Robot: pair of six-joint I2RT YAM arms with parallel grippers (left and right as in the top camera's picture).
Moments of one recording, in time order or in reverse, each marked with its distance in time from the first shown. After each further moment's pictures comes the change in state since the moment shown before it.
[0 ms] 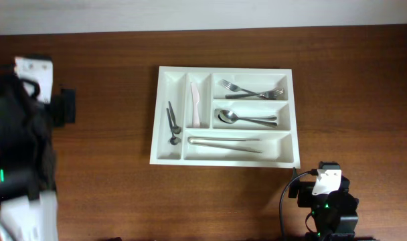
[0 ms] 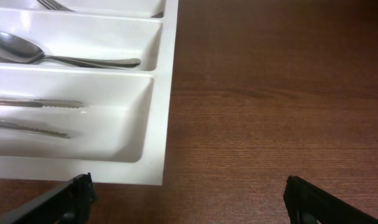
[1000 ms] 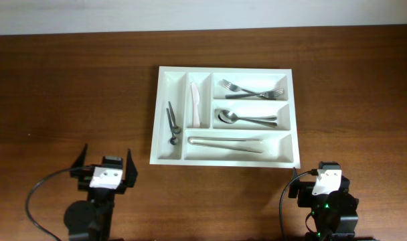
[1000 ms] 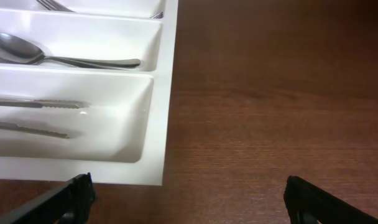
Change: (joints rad) left arm -0.132 -0.911 -1.156 0.591 0.264 -0.027; right arm -0.001 -0.001 0.000 0.000 0.000 0.000
